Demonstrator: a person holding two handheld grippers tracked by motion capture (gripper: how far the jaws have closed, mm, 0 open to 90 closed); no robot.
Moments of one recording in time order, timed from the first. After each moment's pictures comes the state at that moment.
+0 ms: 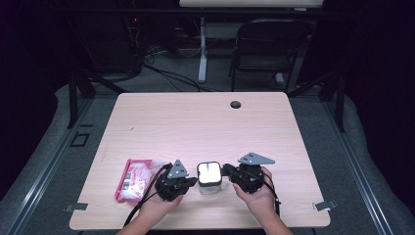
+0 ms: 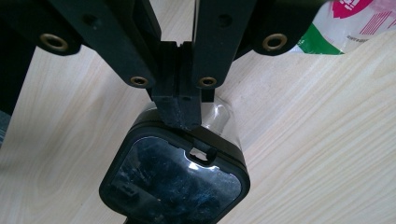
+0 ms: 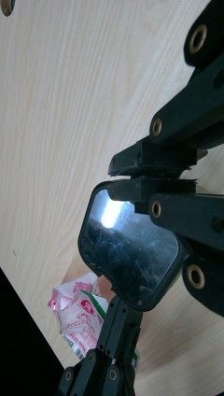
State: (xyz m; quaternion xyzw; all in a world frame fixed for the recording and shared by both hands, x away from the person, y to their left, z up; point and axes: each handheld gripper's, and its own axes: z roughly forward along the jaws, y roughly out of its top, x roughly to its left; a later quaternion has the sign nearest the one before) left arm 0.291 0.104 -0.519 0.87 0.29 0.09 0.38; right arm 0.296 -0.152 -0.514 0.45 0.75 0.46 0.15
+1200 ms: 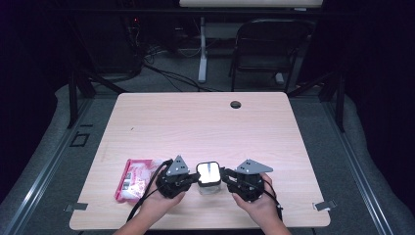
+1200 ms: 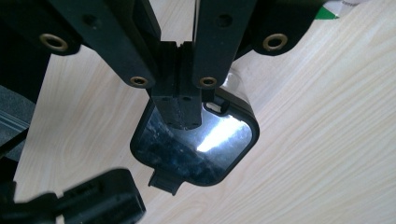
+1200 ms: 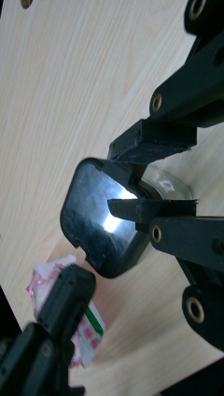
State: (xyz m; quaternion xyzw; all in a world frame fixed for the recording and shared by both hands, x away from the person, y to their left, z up) left arm 0.291 0.099 -0.499 0.86 0.27 0.09 0.42; right arm 0.272 -0.147 -0.506 0.40 0.79 0.44 0.17
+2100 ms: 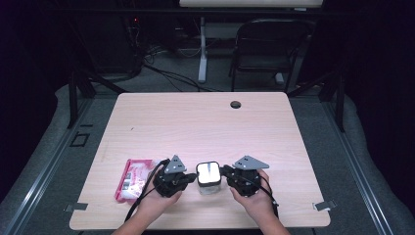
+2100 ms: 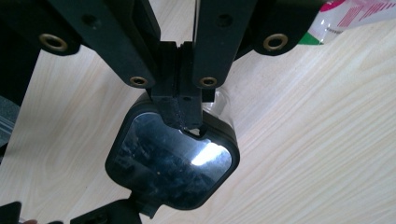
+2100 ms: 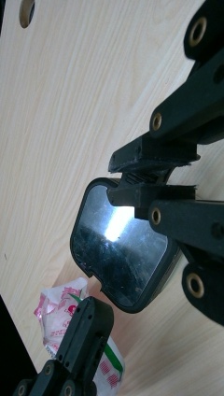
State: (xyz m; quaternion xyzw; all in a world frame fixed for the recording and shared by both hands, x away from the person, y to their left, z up) left arm 0.295 0.108 -0.508 0.87 0.30 0.09 0.39; right arm 0.287 -0.141 -0.513 0.42 0.77 0.44 0.19
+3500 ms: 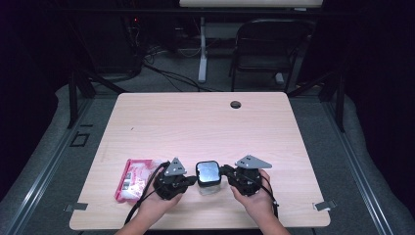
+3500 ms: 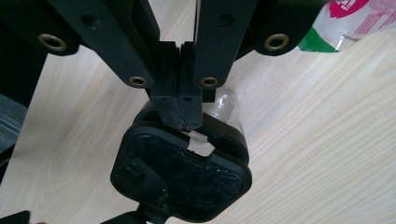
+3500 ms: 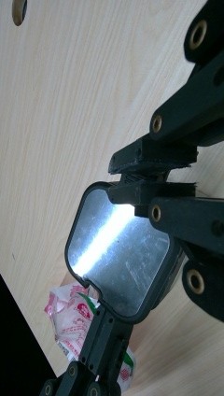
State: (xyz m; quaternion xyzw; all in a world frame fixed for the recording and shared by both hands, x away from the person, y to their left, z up) left arm 0.291 0.107 -0.511 0.86 0.30 0.08 0.40; right arm 0.288 -0.145 -0.516 0.44 0.76 0.45 0.17
